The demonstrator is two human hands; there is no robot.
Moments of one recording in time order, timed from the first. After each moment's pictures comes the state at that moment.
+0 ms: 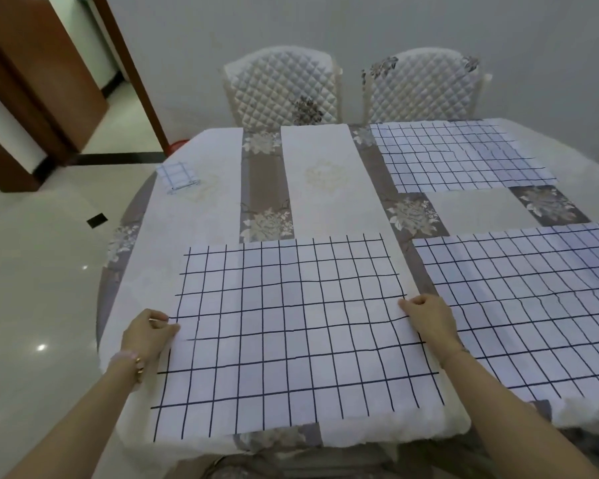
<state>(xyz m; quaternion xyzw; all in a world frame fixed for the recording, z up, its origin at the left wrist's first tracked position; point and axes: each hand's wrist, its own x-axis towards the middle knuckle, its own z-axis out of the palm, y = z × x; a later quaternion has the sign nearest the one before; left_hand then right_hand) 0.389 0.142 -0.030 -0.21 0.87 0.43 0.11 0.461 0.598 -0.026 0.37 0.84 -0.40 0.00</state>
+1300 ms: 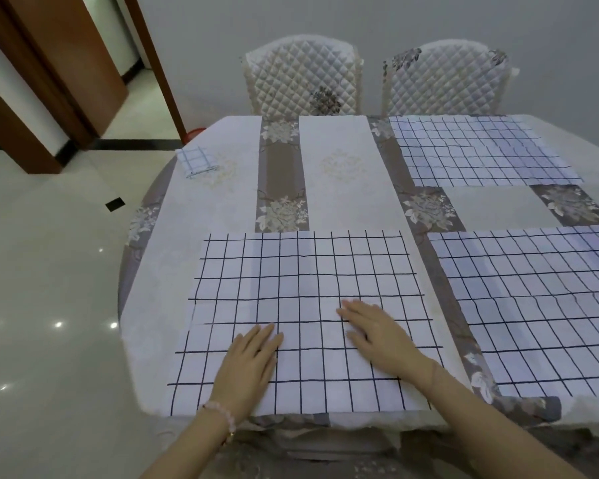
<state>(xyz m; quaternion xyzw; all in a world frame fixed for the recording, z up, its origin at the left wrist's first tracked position) 0.496 0.242 -0.059 0.21 0.97 0.11 0.08 0.486 0.529 -0.052 -0.12 0.96 -0.21 0.10</state>
